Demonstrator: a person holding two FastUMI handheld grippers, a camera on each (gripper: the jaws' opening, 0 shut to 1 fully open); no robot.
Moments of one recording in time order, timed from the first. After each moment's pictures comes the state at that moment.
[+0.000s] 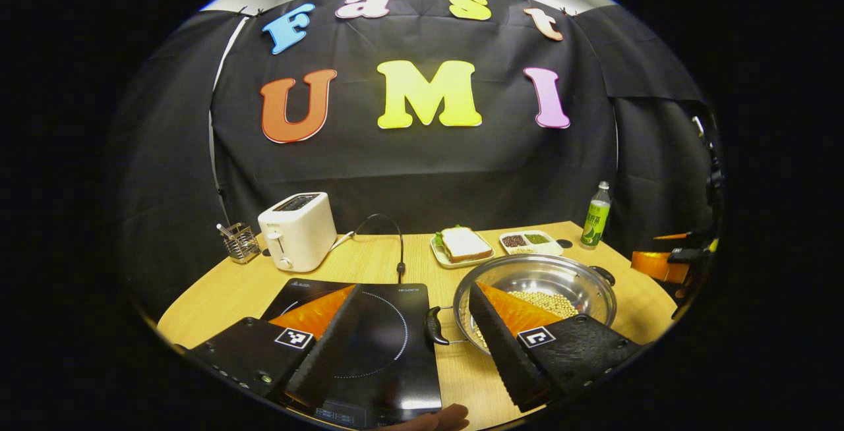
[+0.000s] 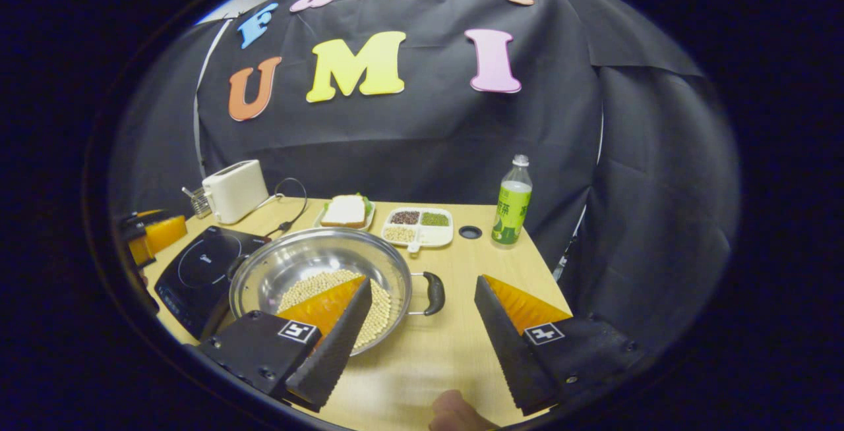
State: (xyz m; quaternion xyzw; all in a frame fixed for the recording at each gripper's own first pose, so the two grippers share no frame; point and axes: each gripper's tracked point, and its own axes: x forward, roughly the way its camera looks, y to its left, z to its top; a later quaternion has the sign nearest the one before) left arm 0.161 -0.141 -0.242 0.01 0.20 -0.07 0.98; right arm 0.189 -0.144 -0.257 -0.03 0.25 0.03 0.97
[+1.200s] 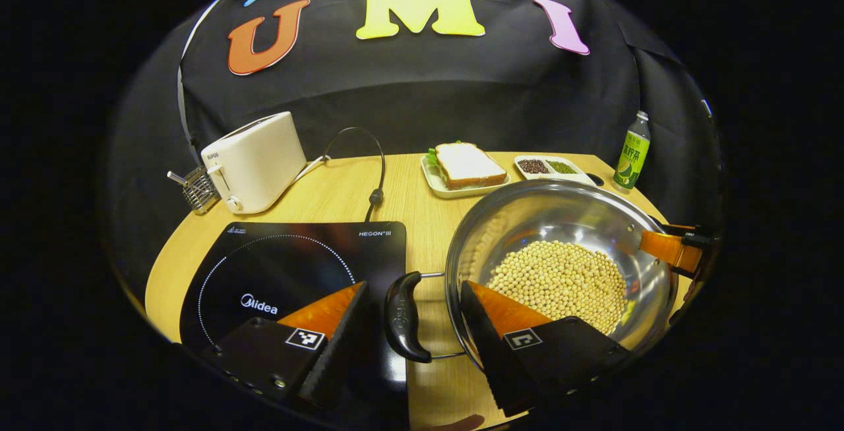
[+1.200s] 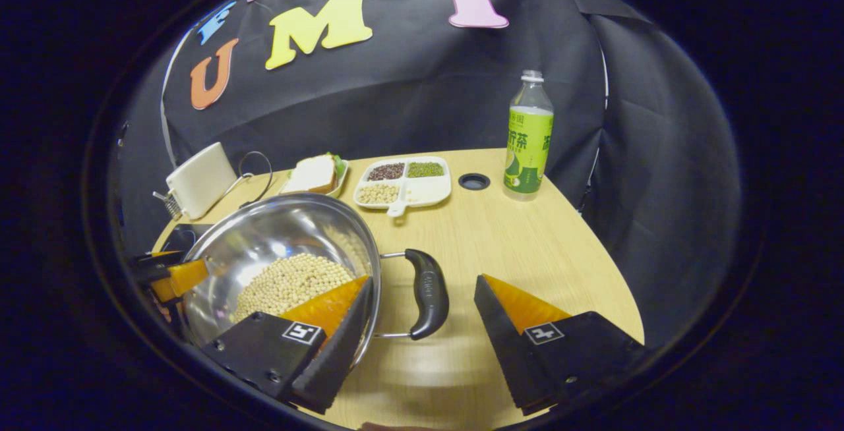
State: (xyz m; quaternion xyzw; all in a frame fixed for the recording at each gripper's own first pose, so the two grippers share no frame) left arm 0.203 -0.171 -0.367 0.02 0.35 -0.06 0.94; right arm 0.248 -0.152 -0.366 0.02 0.34 0.01 0.94
